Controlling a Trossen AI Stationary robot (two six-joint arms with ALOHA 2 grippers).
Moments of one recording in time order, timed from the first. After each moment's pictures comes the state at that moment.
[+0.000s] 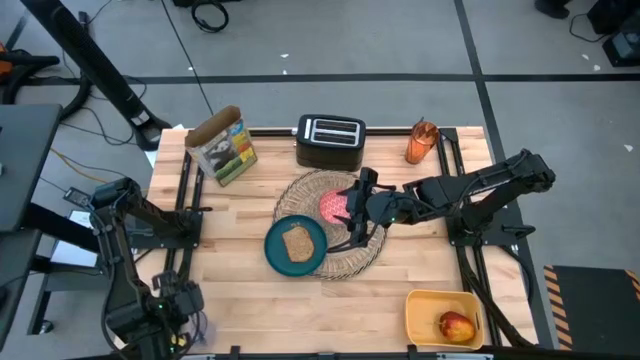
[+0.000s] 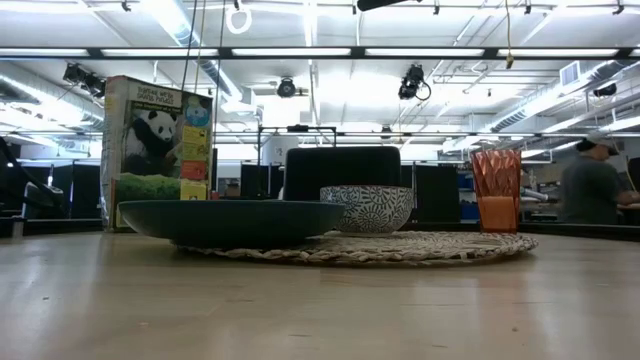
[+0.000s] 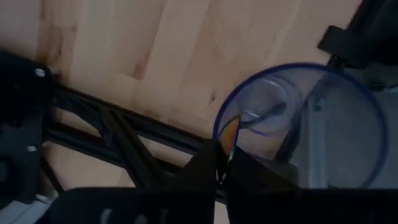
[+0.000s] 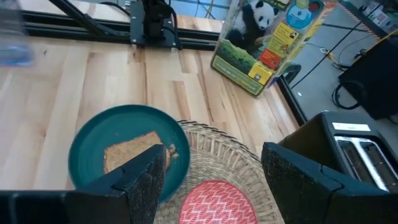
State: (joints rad) left arm -1.21 1.58 1.41 -1.38 -0.06 -1.56; right arm 0.27 1.45 1.36 -0.53 0.52 0.07
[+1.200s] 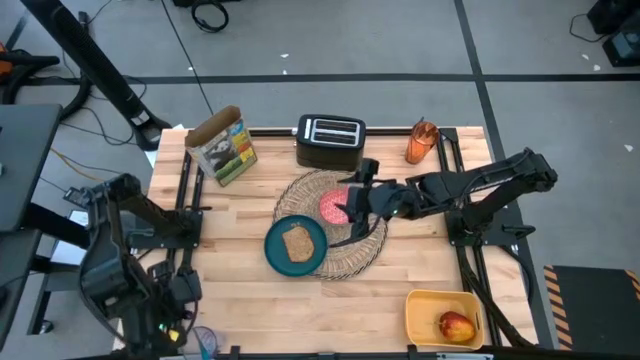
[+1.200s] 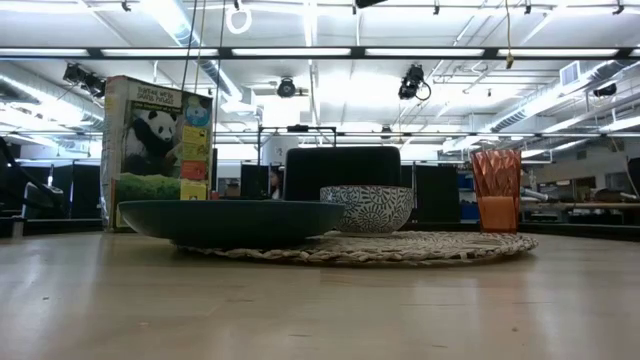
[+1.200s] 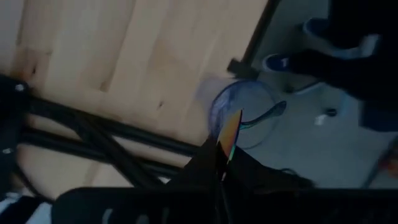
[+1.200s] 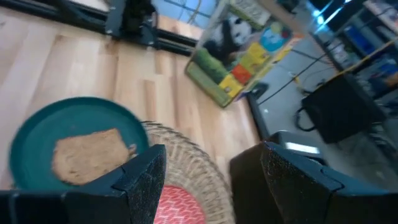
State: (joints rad) left arm -1.08 1.55 1.83 -1.57 -0.05 -1.48; right arm 0.24 1.43 1.36 -0.51 0.59 -0.15
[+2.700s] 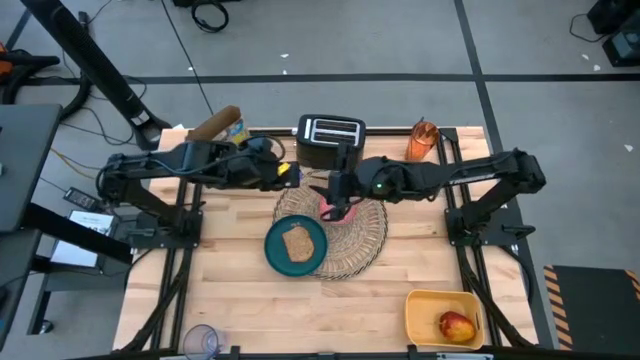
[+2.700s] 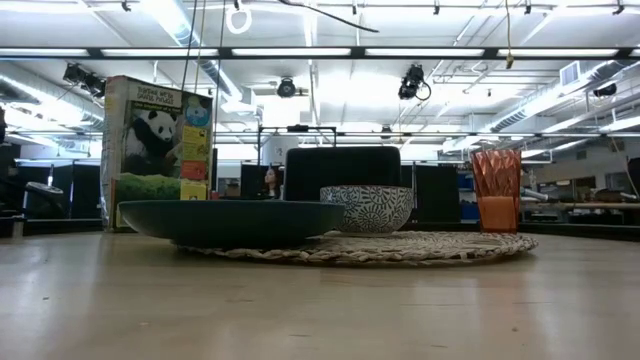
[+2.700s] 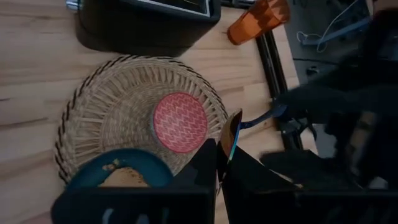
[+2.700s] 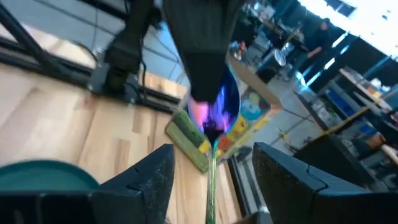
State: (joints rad) left arm -0.06 1.48 1.76 -1.10 -0.40 -1.35; right arm 0.08 1.52 1.36 -0.13 0.40 -0.43
